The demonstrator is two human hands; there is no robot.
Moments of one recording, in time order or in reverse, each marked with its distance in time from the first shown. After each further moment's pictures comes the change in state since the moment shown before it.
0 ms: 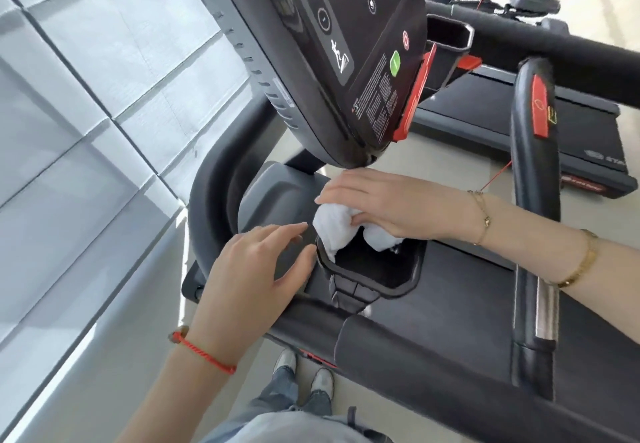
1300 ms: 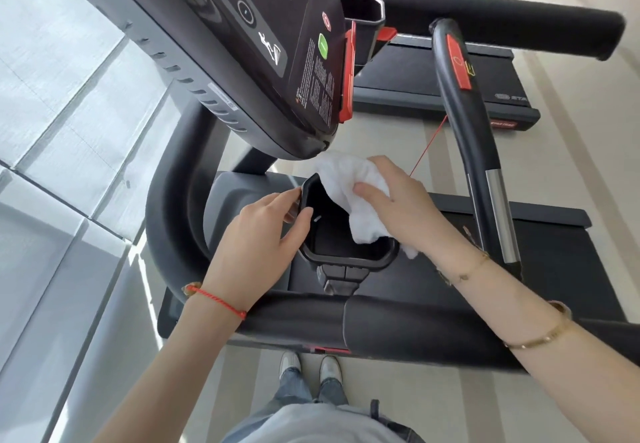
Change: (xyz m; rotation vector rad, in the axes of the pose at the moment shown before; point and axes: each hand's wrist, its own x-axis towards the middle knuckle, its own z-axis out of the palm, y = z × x) left_hand 0.057 -0.016 0.027 -0.105 -0.166 0.265; right_hand -0.032 -0.057 0.031 0.608 0.556 1.196
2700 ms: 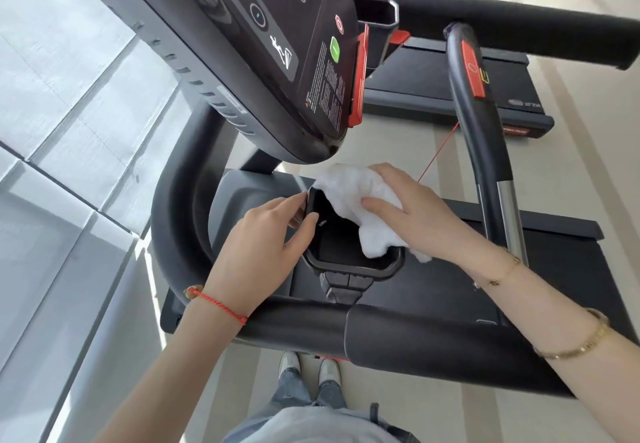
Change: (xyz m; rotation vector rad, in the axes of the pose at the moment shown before) left_hand -0.001 -0.001 -0.001 -0.022 -0.025 -0.021; right_hand 0.004 0.015 -0.012 -0.093 -0.121 -0.175
